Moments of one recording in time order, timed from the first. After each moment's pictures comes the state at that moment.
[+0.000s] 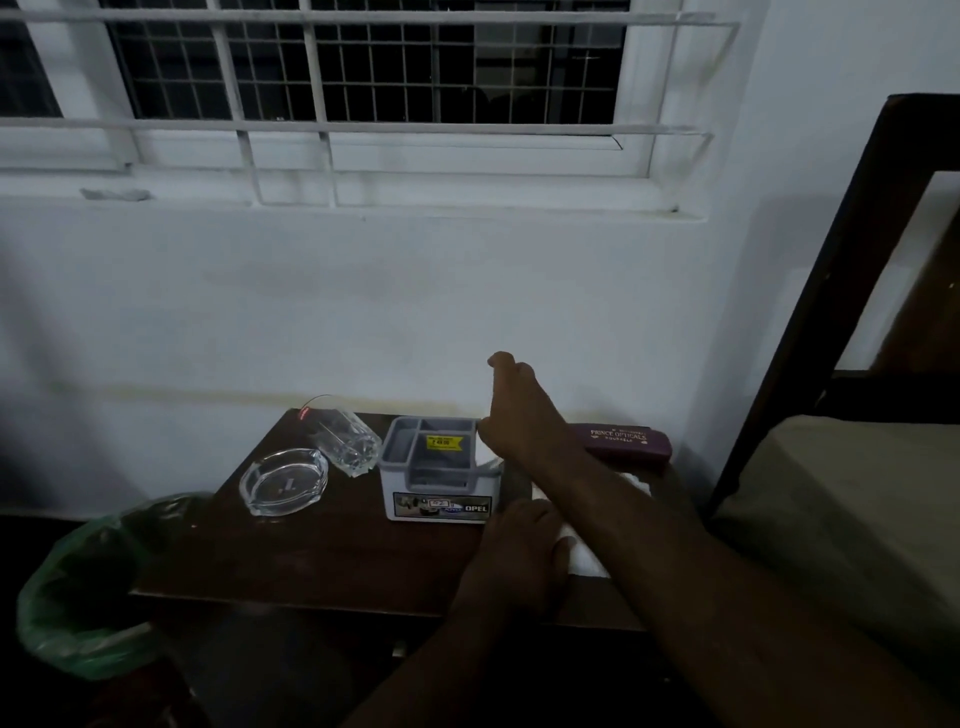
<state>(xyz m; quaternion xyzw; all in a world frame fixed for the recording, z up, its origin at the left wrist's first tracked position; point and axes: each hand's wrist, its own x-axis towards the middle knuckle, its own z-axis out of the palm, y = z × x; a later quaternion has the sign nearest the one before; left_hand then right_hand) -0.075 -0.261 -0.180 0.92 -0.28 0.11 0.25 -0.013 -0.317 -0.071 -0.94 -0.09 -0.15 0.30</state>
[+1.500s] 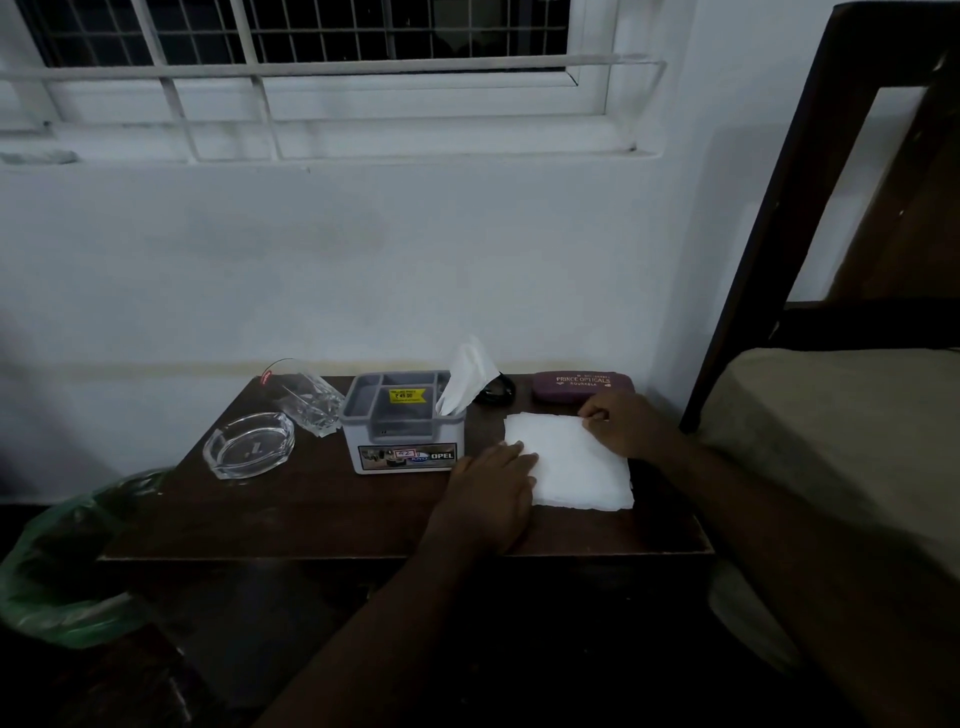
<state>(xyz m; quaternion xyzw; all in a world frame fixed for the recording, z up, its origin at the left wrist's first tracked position) -0.057 -0.264 -0.212 0.94 -0.27 0.10 0.20 -0.008 -0.497 -0.162 -0.98 -0.05 -0.06 0.19</state>
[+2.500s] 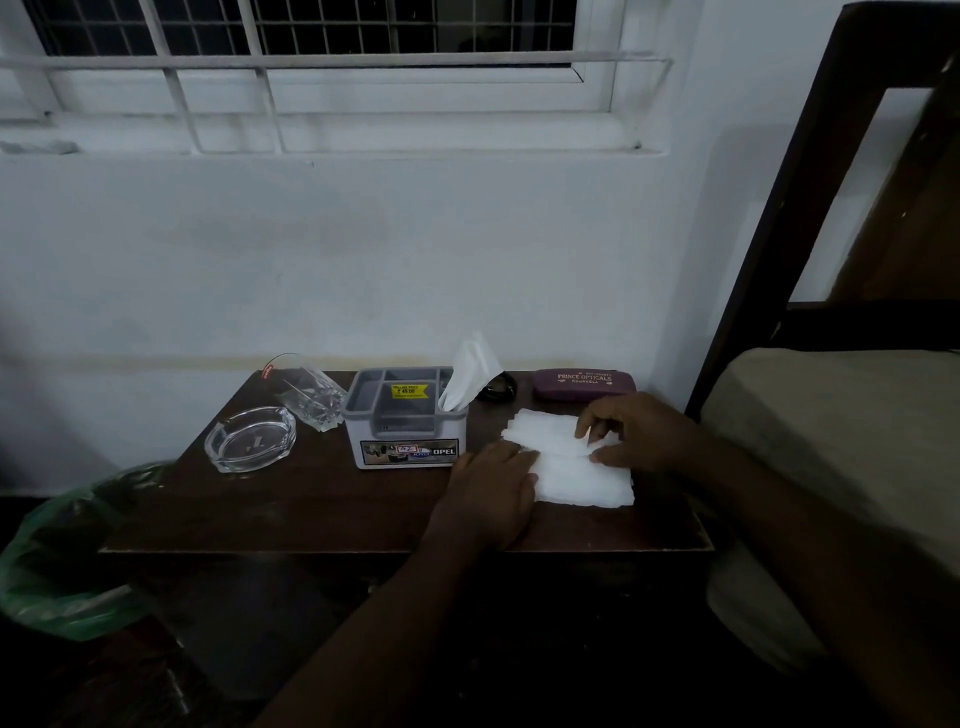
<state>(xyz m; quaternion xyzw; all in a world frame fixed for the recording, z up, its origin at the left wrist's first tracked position) -0.057 -0.265 -0.213 0.93 -0.27 0.11 0.21 -0.042 -0.508 -0.141 -0.95 -0.22 0.00 0.22</state>
